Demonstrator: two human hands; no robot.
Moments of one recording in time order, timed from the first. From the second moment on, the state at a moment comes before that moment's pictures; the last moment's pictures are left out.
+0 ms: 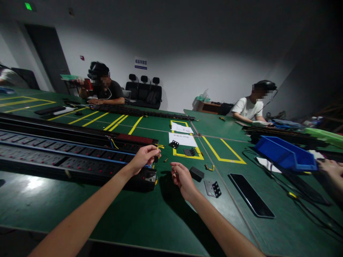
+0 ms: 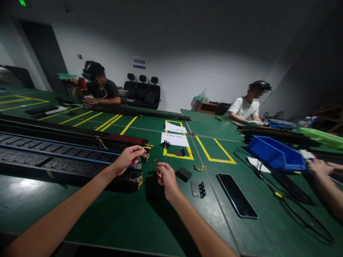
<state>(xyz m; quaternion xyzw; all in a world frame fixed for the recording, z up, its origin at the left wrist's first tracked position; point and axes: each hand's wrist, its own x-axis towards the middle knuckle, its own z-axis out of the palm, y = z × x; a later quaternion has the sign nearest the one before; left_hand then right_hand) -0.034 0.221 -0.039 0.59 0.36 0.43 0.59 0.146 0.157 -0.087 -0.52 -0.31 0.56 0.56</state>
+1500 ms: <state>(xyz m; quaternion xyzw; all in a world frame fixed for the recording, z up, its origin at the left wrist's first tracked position) -0.034 0.221 -0.039 0.59 0.36 0.43 0.59 0.146 0.156 -0.086 -0.52 -0.31 0.56 0.56</state>
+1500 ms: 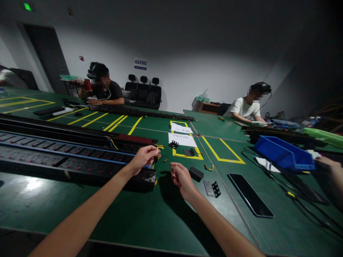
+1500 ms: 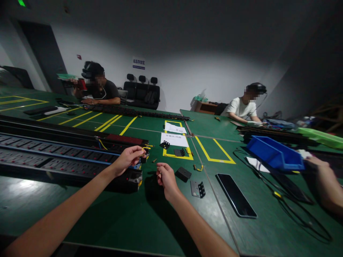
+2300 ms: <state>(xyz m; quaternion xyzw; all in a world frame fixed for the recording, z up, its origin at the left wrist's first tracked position) -0.034 0.222 -0.040 0.59 0.35 0.43 0.59 0.147 0.157 -0.086 -0.53 -0.31 0.56 0.56</state>
